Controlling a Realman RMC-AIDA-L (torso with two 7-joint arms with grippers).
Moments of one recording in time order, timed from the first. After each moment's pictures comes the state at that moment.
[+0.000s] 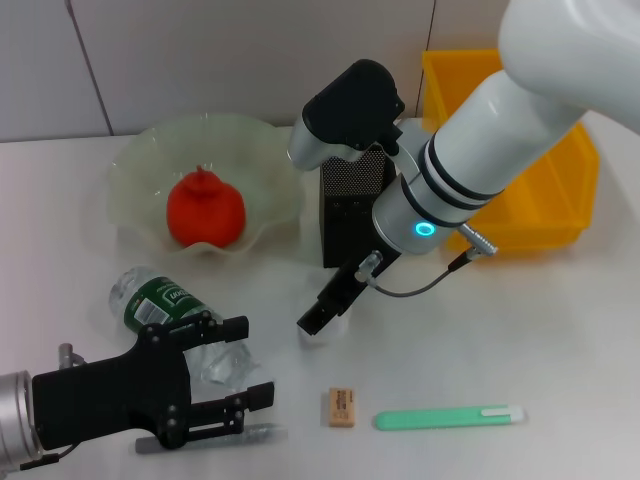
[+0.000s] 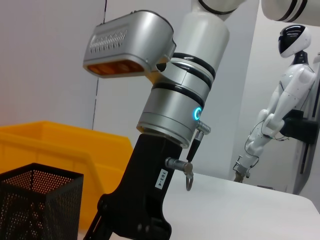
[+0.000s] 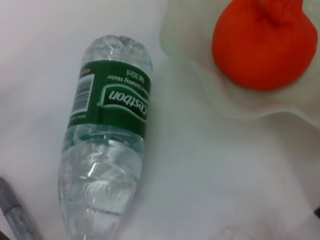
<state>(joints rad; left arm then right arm) -0.42 -2.07 0.92 0.49 1.74 1.66 -1.04 0.95 2.08 1.57 0.85 0.75 -1.21 2.61</state>
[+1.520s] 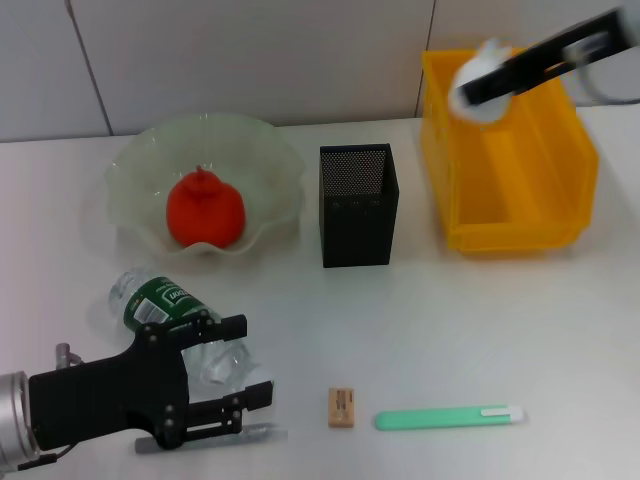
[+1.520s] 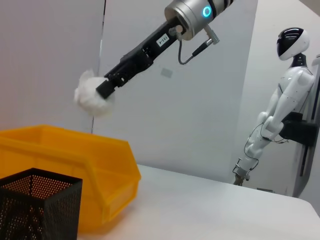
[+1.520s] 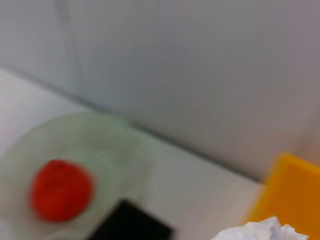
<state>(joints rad) -0.42 -2.07 0.92 0.50 1.73 1.67 -1.04 0.74 2.03 2.20 1.53 0.52 -1.56 2.61</state>
